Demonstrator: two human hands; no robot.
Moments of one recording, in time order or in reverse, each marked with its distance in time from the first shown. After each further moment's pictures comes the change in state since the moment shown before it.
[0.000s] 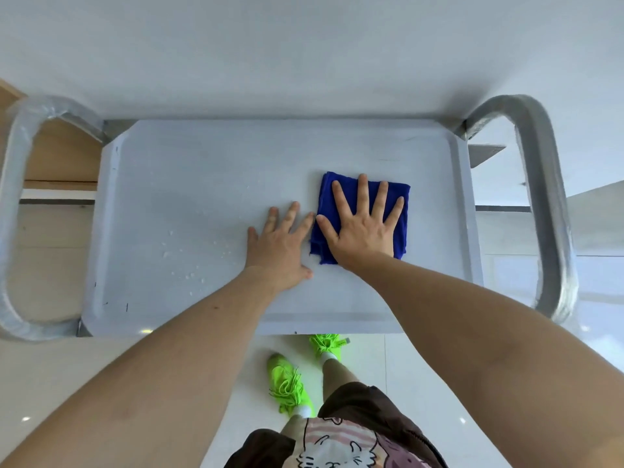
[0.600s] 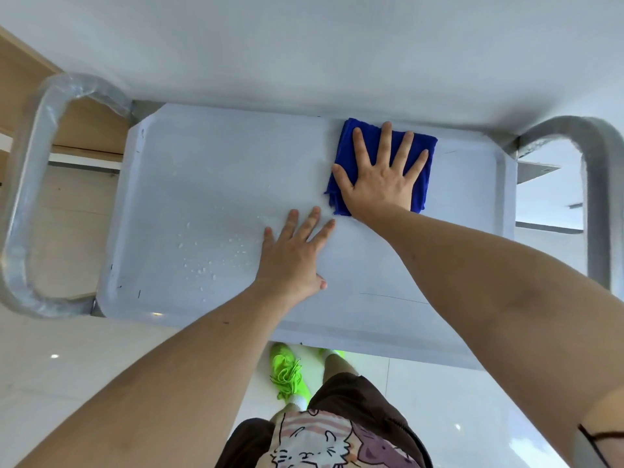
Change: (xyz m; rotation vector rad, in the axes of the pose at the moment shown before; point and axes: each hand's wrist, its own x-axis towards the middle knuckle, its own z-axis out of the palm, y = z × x) left_hand 0.002 0.000 0.006 -0.043 0.035 -0.028; right_hand 0.103 -0.021 -0.024 -0.023 0.053 -0.061
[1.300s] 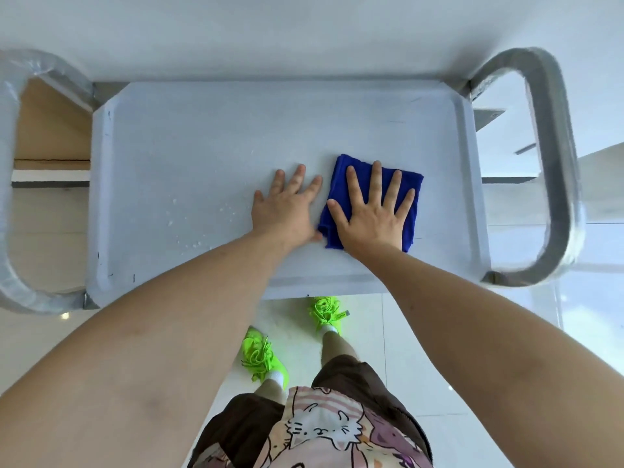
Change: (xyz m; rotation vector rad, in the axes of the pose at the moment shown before) left_hand -0.001 -0.003 -0.011 -0.030 -0.061 0.022; right_hand -0.154 0.003 0.026 0.054 -0.067 0.189
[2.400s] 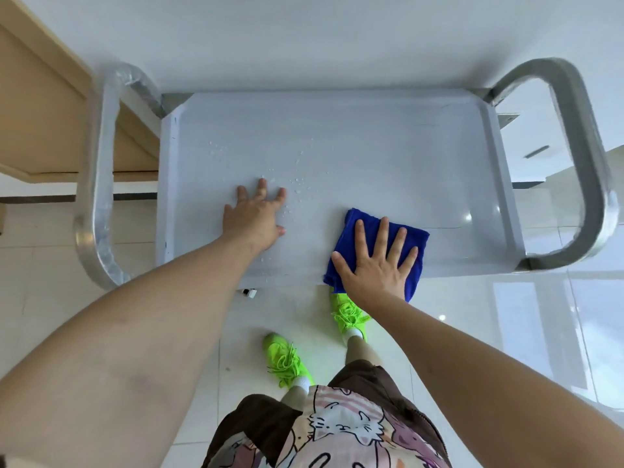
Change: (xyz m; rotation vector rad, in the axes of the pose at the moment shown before) left_hand -0.048 -0.143 0.000 0.038 0.004 -0.075; right_hand -0.119 -0.077 0.037 0.023 -0.148 0.117
